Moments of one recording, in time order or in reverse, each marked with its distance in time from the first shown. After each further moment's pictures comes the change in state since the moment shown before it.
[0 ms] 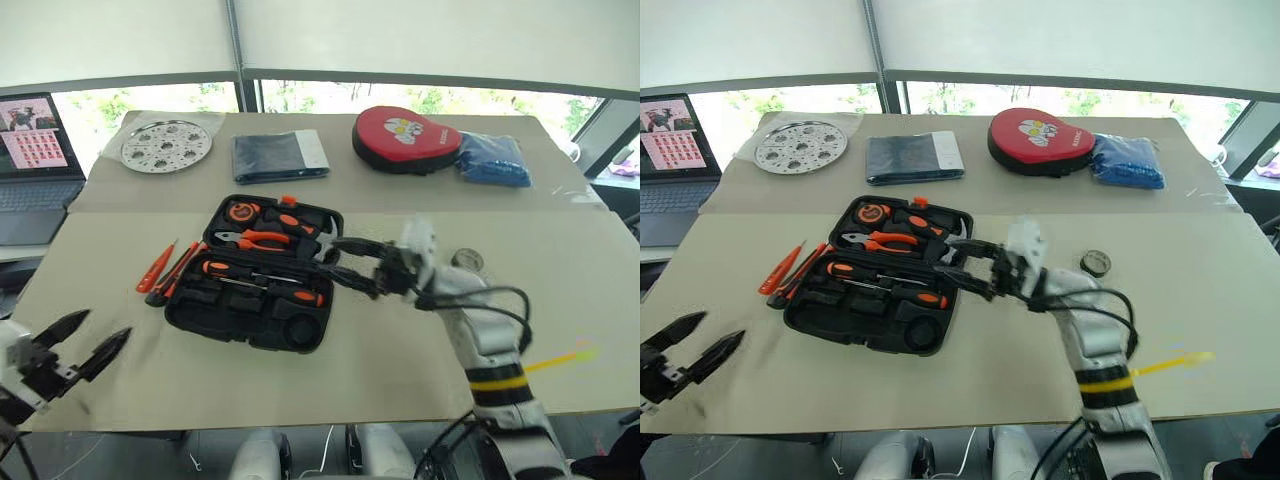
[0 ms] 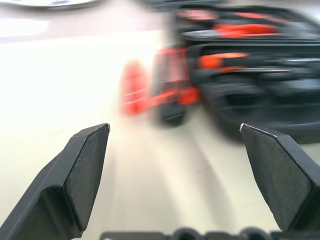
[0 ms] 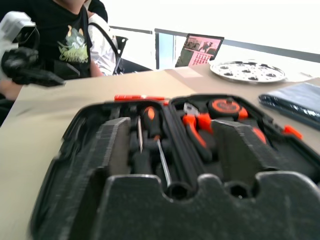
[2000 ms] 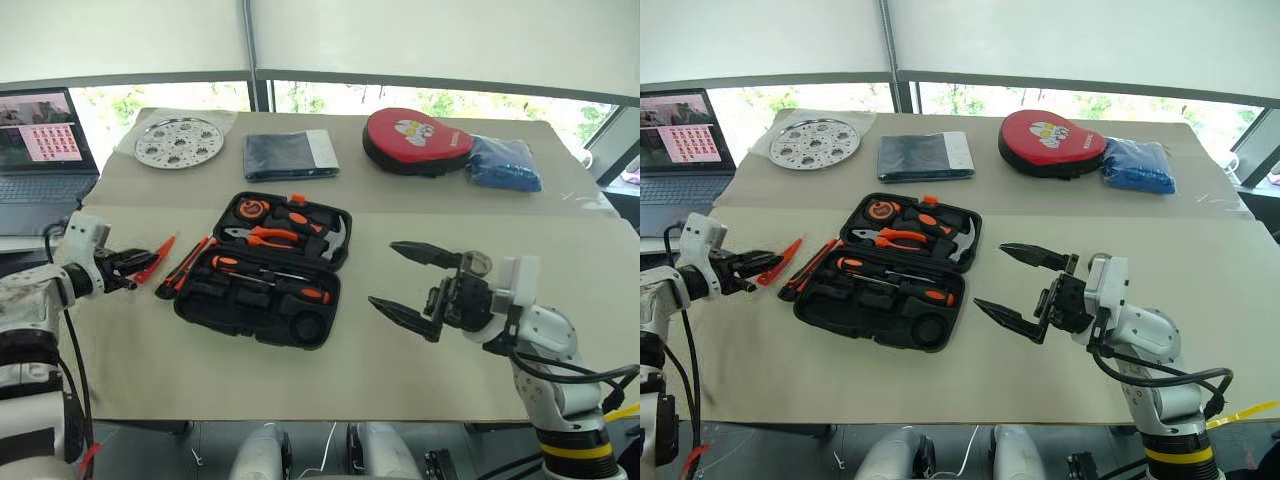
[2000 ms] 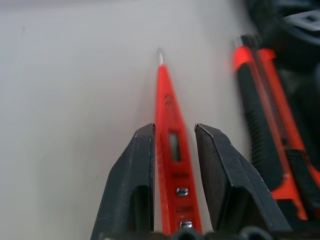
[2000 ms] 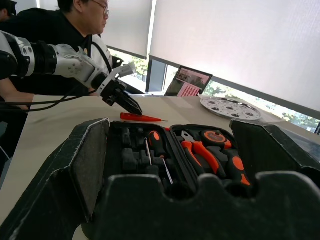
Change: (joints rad) left arm -1.003 0.244 -0.591 0.751 0.307 -0.010 -0.223; right arm 0.227 -0.177 -0.067 -0.332 0.216 -0.066 -0.088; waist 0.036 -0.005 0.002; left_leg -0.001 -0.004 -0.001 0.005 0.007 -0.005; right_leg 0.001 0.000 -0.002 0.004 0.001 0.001
